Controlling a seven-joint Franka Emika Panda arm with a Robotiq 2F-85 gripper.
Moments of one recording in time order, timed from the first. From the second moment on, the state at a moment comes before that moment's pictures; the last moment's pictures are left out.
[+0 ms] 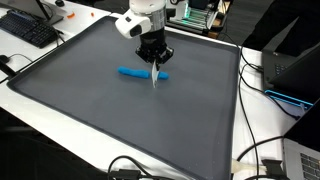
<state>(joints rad) 0.09 0.44 0.13 -1.97 0.02 2.37 -0.07</state>
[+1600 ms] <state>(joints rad) 0.09 0.42 0.07 -1.97 -0.06 2.38 -0.08</state>
